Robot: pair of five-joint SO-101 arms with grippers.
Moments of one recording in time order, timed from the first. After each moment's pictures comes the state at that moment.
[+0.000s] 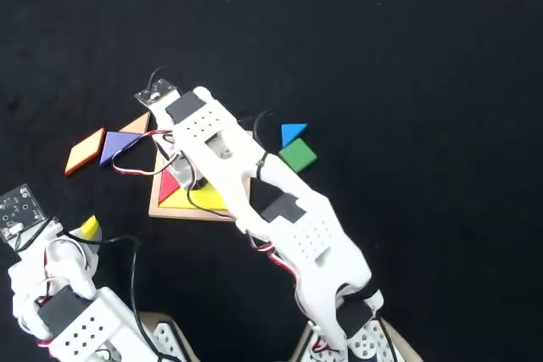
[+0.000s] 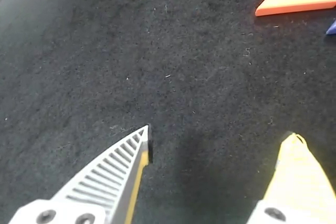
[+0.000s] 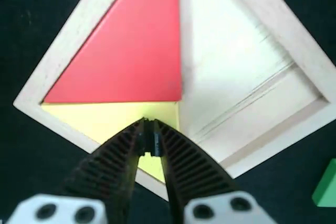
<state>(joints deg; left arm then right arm) -51.7 -103.8 96.0 64.8 -13.8 -41.6 43.2 -30.3 88.6 -1.9</state>
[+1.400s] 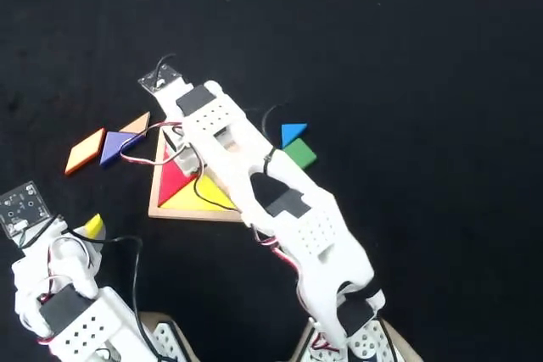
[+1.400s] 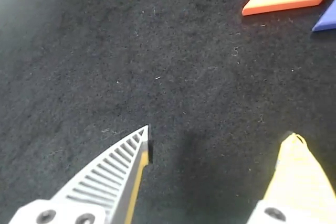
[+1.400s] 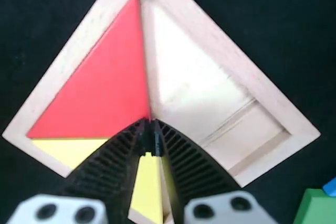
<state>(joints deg) -49.6 -103.8 96.1 64.8 -13.8 -38.9 43.1 -30.3 81.6 0.8</state>
